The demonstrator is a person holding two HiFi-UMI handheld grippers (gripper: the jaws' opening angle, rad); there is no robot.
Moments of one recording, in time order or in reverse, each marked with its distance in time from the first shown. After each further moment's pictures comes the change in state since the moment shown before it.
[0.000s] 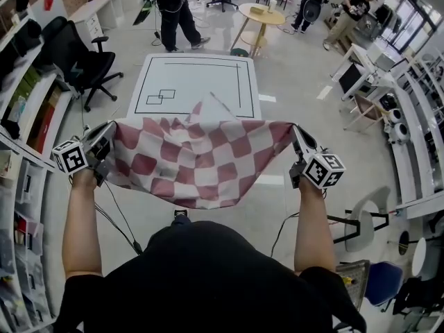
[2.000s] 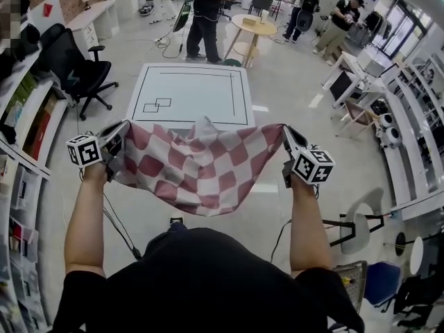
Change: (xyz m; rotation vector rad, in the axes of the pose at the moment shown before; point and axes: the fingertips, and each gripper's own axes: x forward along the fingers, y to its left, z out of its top) left arm 0.025 -0.016 -0.013 0.017 0.009 -0.051; right arm -0.009 0.022 0.009 -0.075 0.060 -0.083
